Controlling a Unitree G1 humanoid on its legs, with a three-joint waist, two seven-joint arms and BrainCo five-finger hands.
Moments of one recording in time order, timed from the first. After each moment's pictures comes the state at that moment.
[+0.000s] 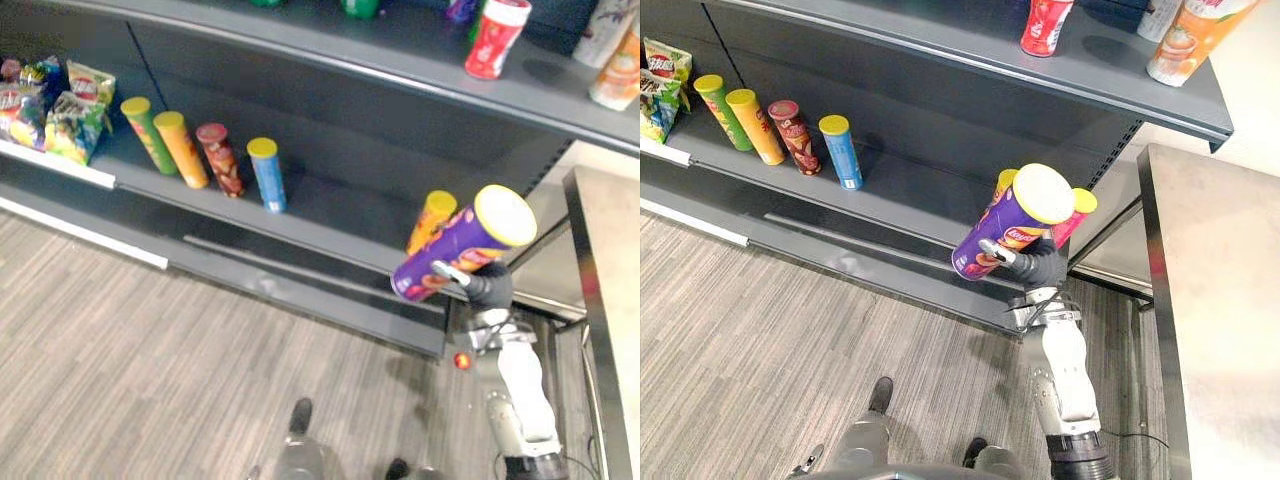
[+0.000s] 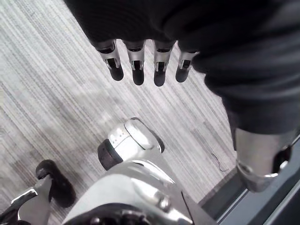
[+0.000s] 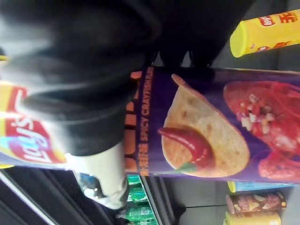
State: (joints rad) left arm 0.22 0.06 0.37 1.06 -0.24 -0.08 0.00; right arm 0.00 -0.09 0.06 -0.23 0.36 -0.18 0.09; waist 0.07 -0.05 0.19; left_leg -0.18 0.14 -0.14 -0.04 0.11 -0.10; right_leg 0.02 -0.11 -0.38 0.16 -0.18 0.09
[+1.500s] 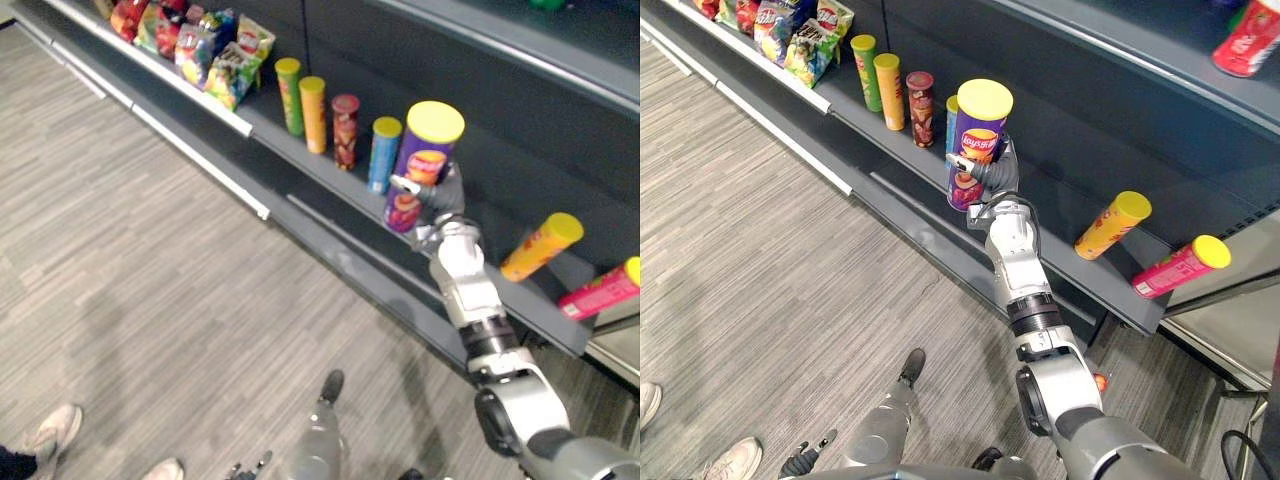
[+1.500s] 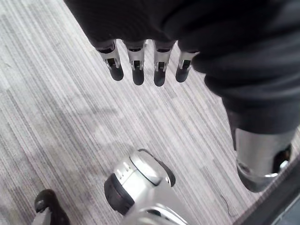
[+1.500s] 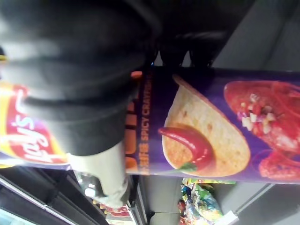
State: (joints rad) left arm 0.18 0.08 0.27 1.02 -0.10 -0.08 0.10; right arm -0.74 -0.06 0.03 0.45 0.11 -0.10 -0.21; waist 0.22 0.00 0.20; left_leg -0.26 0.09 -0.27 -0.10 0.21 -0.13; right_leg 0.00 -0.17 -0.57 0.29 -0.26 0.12
